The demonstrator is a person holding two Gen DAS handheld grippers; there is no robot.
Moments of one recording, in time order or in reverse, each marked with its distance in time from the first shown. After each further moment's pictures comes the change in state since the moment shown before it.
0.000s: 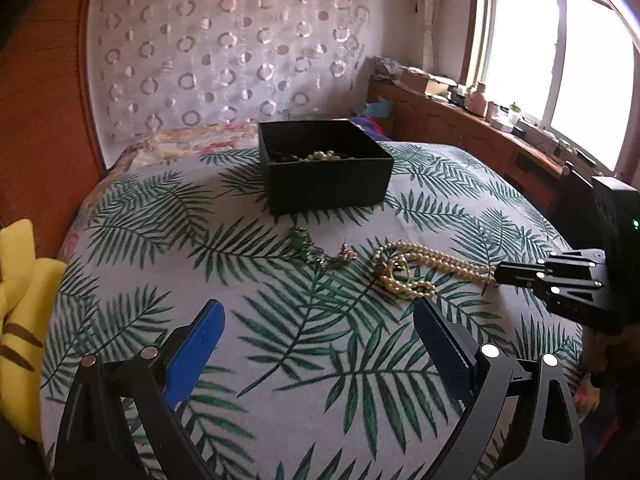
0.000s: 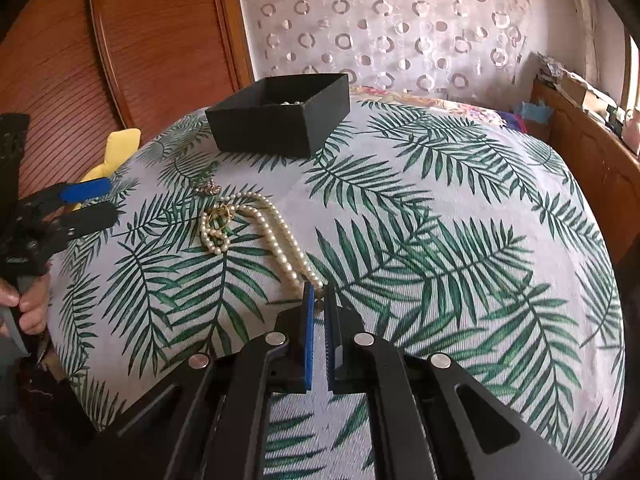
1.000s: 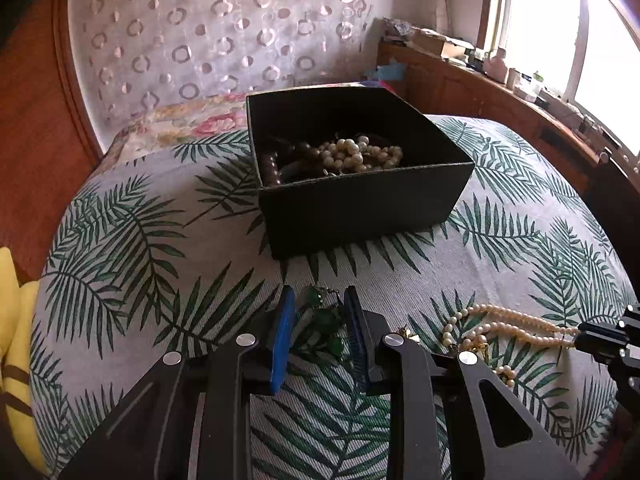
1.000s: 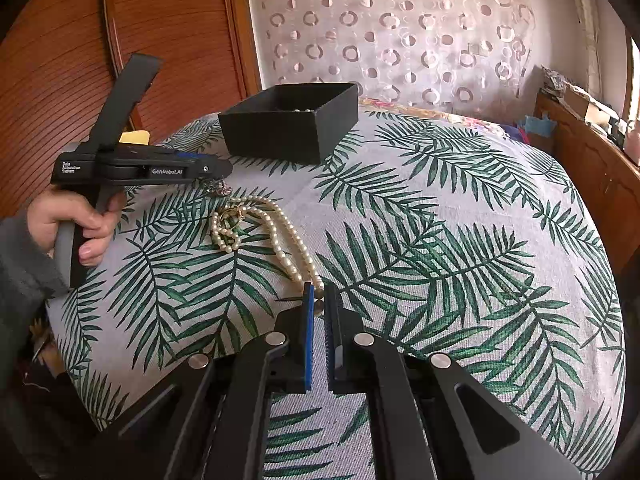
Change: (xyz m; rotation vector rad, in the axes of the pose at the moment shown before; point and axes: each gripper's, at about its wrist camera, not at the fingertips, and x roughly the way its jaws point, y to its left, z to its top) left arm 0.094 0.015 0.052 0.031 0.140 0.057; right arm -0.003 0.005 -0.005 -0.035 -0.042 0.004
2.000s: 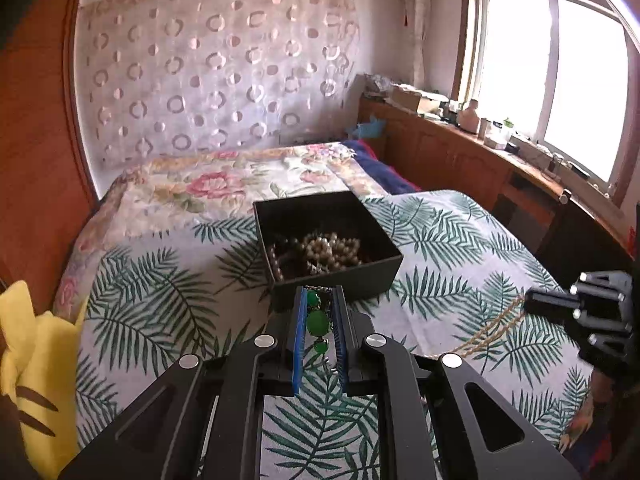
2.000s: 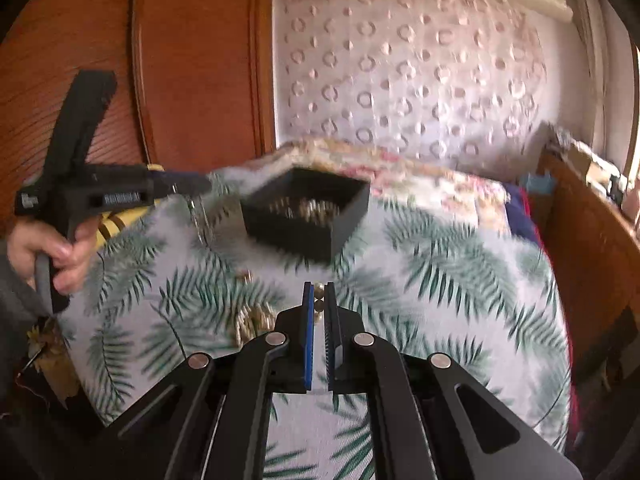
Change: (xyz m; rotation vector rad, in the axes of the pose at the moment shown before) left arm -0.097 0.005 0.025 0.000 -0.202 -0.072; right arm -0.048 0.017 0.074 -0.118 -0.156 -0.010
